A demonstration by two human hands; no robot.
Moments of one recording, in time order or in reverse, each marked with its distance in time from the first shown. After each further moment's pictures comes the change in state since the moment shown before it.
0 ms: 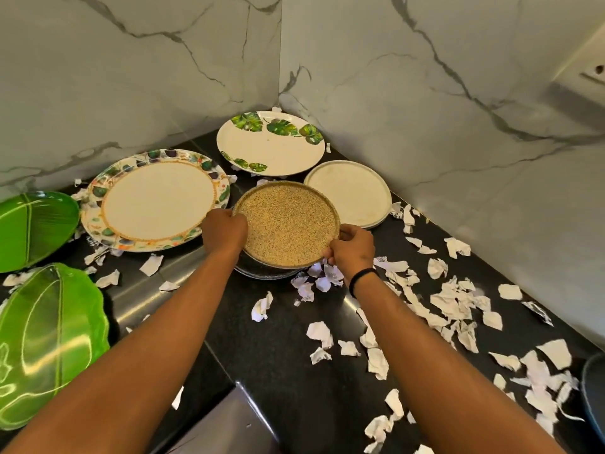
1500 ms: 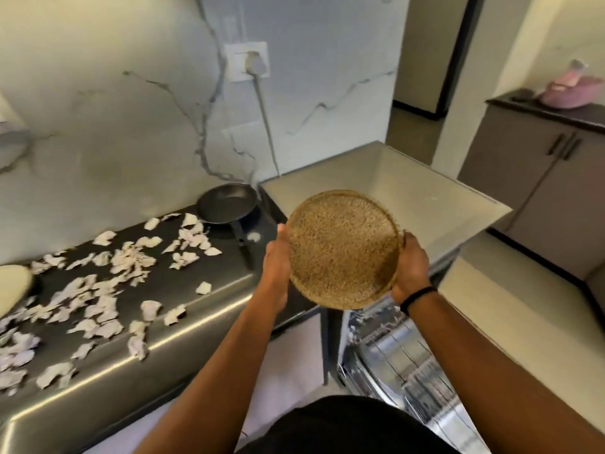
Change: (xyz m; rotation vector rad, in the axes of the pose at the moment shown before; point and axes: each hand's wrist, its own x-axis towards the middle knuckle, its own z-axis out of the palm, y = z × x) left_hand -0.627 -0.081 0.023 0.019 -1.594 0.418; right_hand -0.572 0.283 -0.369 0.983 1.305 0.063
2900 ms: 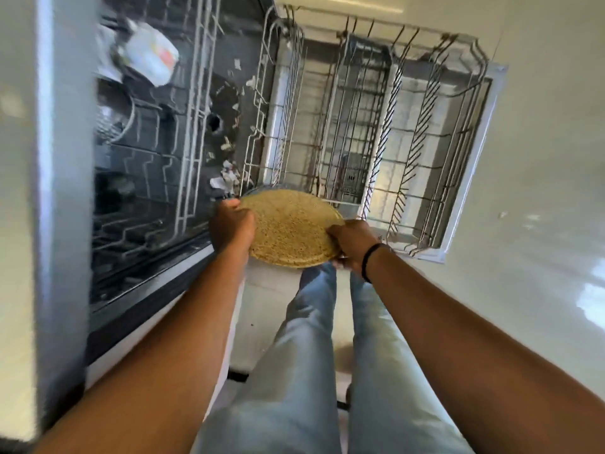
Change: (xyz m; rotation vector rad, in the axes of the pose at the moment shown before) left_hand 0.176 -0.447 0.234 1.287 -0.318 -0.364; right_hand 0.157 0.355 -0.270 0.086 0.387 1.011
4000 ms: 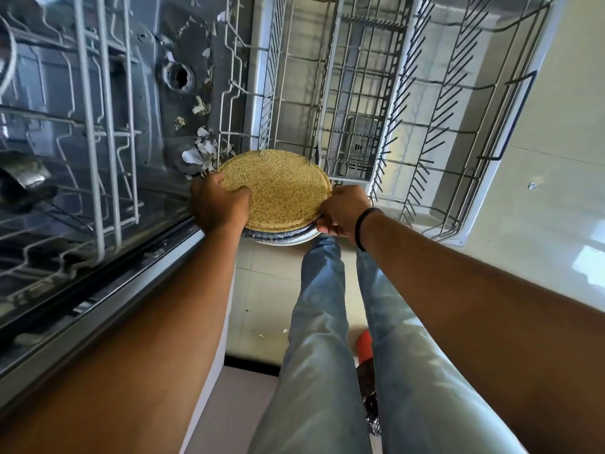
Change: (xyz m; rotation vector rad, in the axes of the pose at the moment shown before) left_hand 0.091 -0.038 0.077 0.138 0.038 0.067; right_hand 0.105 -0.010 0.018 -0.079 0.020 0.041
